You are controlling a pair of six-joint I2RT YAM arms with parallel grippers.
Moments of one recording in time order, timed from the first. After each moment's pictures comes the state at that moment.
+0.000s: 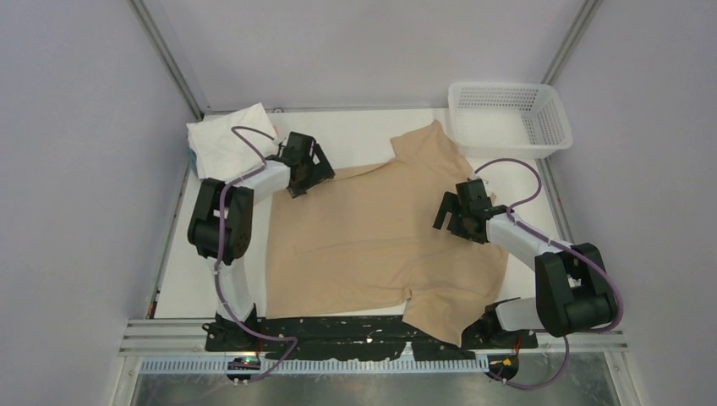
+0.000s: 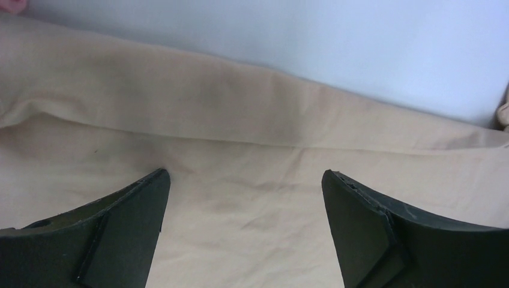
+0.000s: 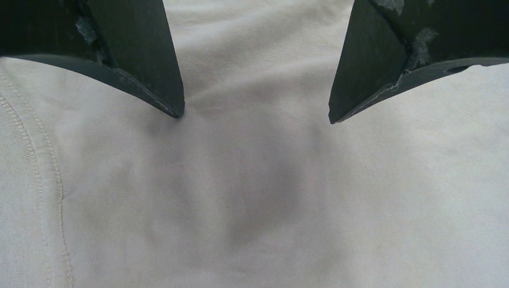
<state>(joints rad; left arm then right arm) -0.32 1.92 1.27 -0.30 -0.08 -0.76 0.23 1.36 0.65 -0.31 0.13 0.55</state>
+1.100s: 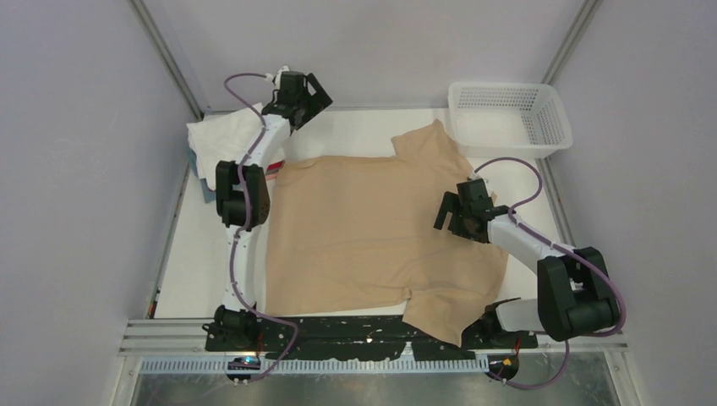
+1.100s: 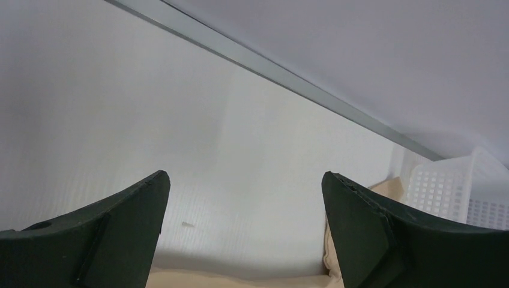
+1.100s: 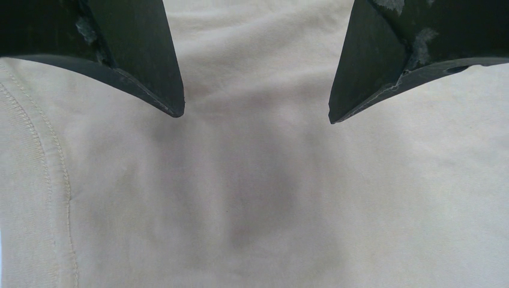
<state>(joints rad) -0.22 2.38 2.18 -0.34 -0.04 -0.78 0.23 1.34 0.65 -0.31 0.13 0.52</state>
